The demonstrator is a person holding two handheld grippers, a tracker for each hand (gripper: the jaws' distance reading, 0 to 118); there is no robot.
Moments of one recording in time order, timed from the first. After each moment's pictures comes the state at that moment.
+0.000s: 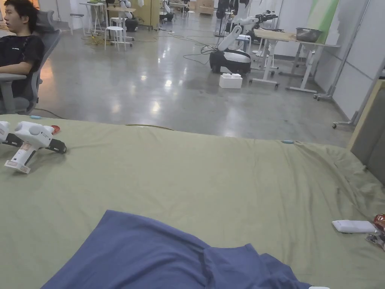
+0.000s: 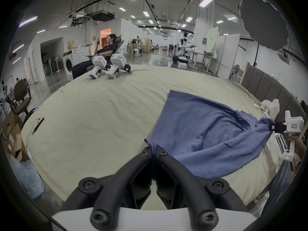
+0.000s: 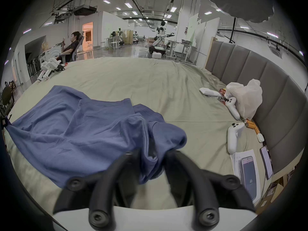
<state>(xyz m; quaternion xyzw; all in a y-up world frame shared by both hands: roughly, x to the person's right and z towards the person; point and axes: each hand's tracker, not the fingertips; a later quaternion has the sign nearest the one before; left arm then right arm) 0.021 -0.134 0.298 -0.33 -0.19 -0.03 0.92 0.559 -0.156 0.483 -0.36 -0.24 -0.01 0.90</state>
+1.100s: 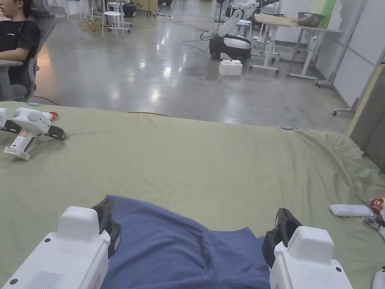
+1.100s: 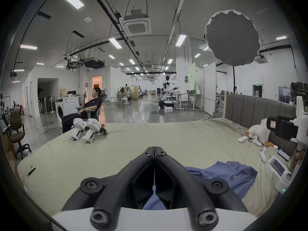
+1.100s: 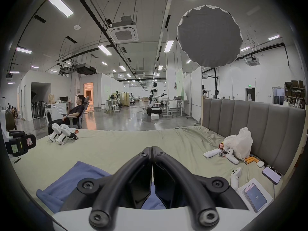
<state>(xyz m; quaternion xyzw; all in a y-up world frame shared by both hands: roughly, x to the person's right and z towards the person) 0.181 -0.041 0.325 -0.09 -0.24 -0.03 0.96 0.460 -0.039 0.475 -0.06 -0.26 -0.01 0.96</state>
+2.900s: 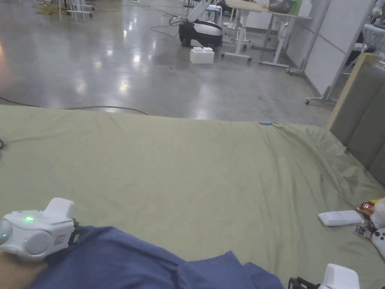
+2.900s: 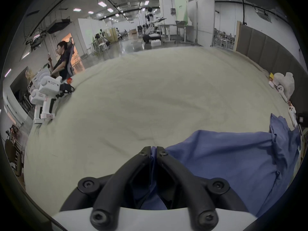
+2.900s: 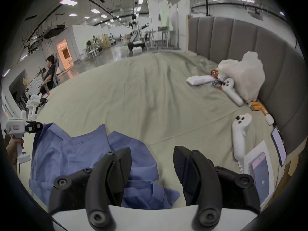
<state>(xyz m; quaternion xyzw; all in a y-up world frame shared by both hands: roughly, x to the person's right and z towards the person) 0.269 -0.178 0.034 -0.36 -0.29 -0.18 0.87 0.674 -0.150 0.419 -0.39 -0.27 -0.17 0.86</state>
